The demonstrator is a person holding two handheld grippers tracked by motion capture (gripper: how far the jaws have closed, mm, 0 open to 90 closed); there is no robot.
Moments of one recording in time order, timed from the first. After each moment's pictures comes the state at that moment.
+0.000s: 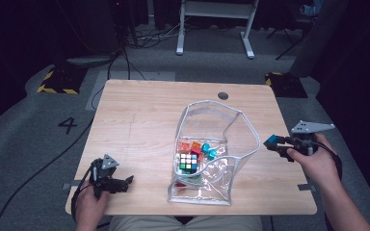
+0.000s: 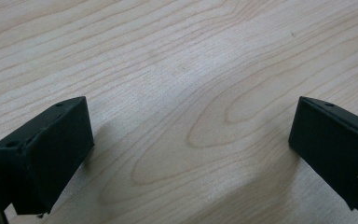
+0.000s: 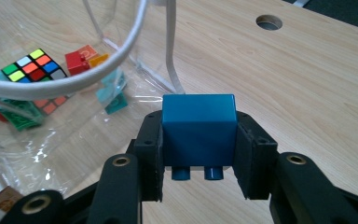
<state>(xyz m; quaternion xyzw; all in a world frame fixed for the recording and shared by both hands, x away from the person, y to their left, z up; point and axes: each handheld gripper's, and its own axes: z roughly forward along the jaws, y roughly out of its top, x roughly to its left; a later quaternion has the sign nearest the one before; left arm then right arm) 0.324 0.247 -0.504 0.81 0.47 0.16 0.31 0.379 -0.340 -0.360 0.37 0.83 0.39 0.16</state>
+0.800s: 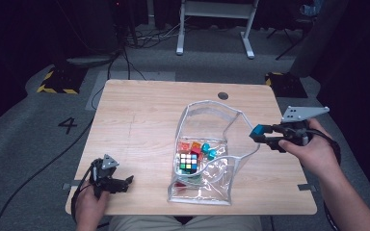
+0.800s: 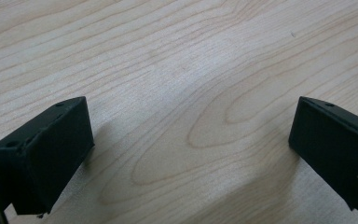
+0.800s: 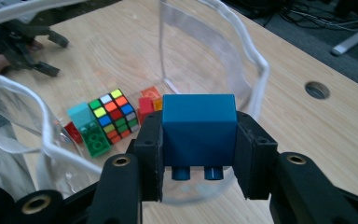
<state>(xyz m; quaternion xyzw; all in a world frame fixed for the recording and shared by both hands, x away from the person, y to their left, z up) 0.324 0.247 -0.504 0.81 0.47 0.16 0.31 0.372 -0.279 -0.293 0.27 0.86 0.42 0.14</state>
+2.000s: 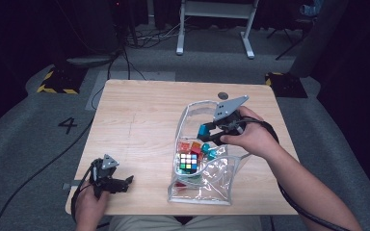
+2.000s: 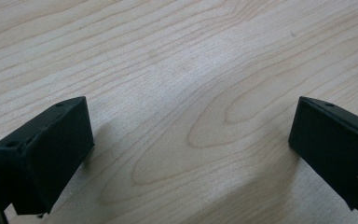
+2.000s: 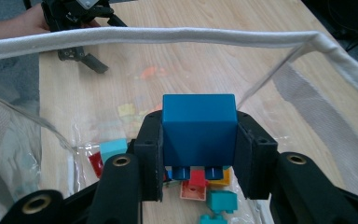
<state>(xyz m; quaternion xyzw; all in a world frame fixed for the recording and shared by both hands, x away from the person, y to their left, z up) 0.324 0.247 -0.504 0.81 0.47 0.16 0.31 0.413 -0.141 -0.310 0.10 0.92 0.38 0.09</state>
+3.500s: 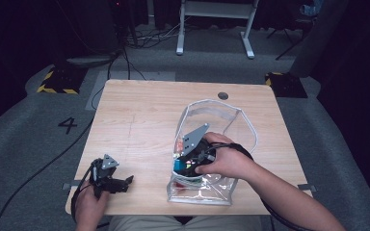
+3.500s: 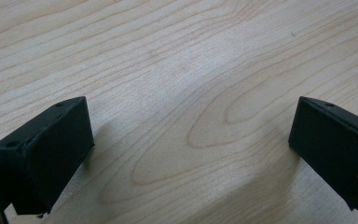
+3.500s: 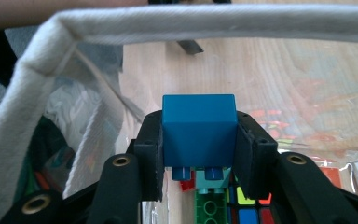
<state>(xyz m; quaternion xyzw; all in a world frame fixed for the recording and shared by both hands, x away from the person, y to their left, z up) 0.324 0.247 -0.504 0.81 0.47 0.16 0.31 0.361 -0.073 -0.350 0.00 0.95 0.33 -0.01</state>
